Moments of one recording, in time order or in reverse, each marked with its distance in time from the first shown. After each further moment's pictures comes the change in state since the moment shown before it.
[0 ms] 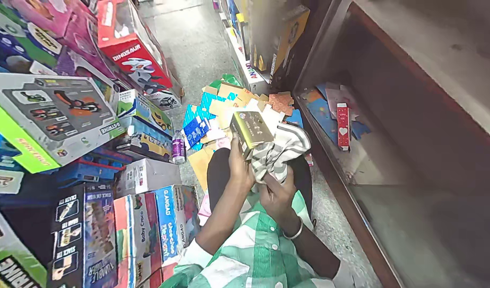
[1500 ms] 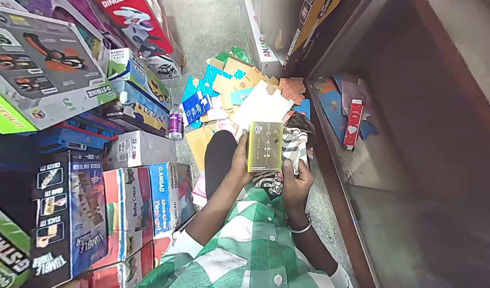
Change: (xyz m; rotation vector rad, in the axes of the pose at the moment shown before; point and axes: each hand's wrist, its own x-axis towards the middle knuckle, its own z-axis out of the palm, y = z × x) left_hand 0.009 -0.015 -0.053 0.082 -0.141 -0.239; right_hand 0.014 0.014 -0.015 0.278 -0.019 0.494
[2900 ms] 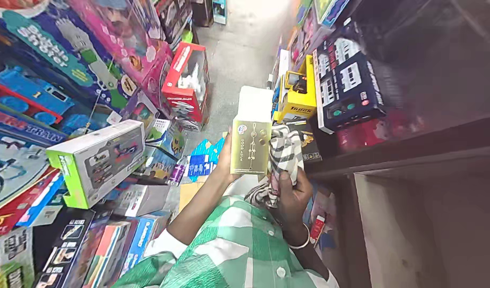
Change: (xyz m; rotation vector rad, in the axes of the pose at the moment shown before) left_hand 0.138 0.310 0.203 -0.182 -0.050 0.339; right_hand 0.350 -0.220 0.141 0.210 -0.398 -0.328
